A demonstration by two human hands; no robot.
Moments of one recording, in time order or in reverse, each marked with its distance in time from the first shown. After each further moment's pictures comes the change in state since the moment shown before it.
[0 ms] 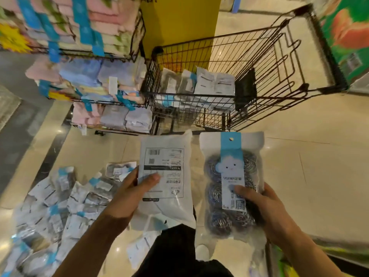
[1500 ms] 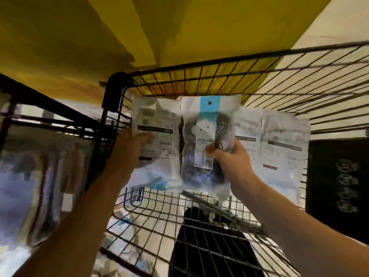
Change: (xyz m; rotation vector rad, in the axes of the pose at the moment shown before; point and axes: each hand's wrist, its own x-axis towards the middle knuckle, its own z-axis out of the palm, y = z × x) left_hand 0.710 0.188 0.027 0.241 0.341 -0.161; right_hand 0.704 -0.198 0.192 -0.272 0.064 0.115
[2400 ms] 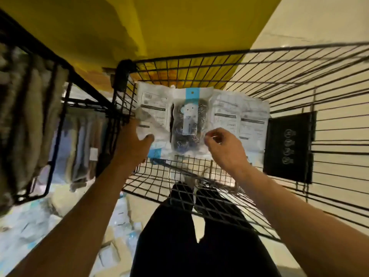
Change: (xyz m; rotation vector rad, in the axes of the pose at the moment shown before) left_hand -0.099 -0.009 -0.024 0.430 -0.033 0.215; right_hand -0.131 -0.036 -0.033 -0.590 0.025 -0.171
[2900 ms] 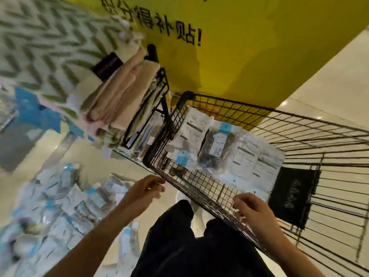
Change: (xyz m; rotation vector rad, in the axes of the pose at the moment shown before) left_hand -0.202 -0.047 -0.045 -0.281 -0.068 -0.243; right_hand -0.130 0.043 -0.061 -0.010 -0.216 -0.049
